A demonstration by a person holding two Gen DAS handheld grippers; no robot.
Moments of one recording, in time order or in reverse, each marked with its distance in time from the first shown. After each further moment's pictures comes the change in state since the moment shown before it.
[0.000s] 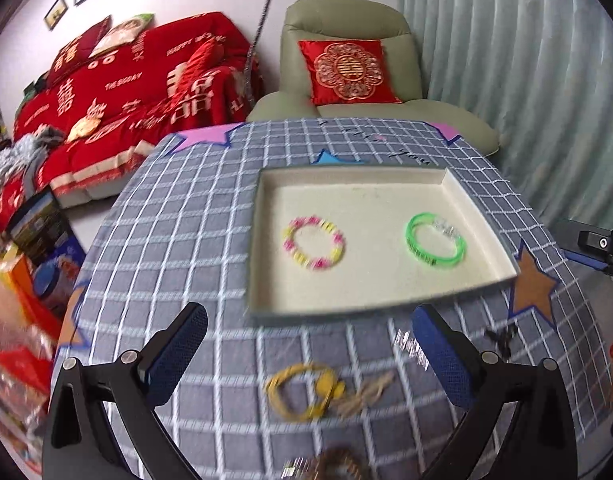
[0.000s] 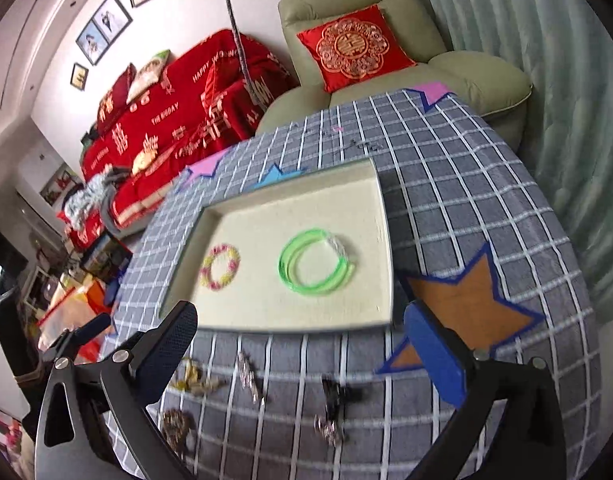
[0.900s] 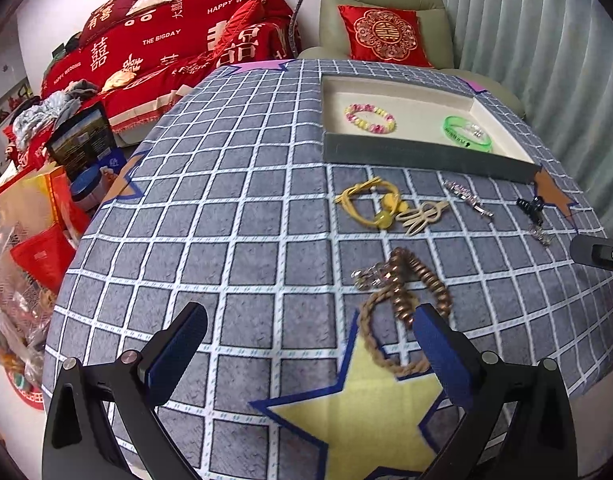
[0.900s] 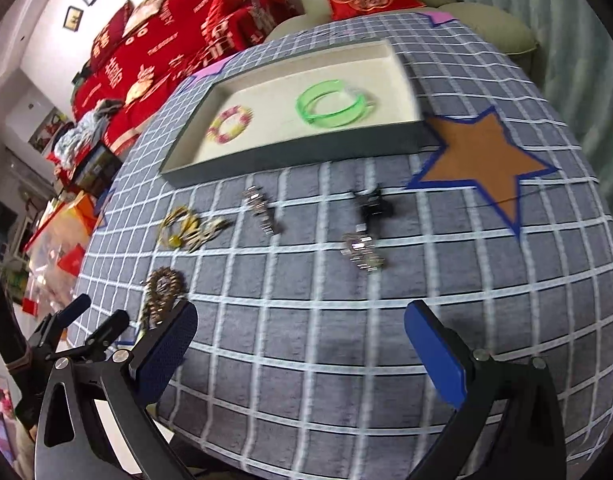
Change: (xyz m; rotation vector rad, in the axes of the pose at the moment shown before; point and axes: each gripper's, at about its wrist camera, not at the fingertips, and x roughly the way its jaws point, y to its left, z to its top) left arm -0.035 0.037 -0.122 -0.062 0.106 0.088; right arm 0.012 0.035 -0.112 -0.063 0.222 -0.033
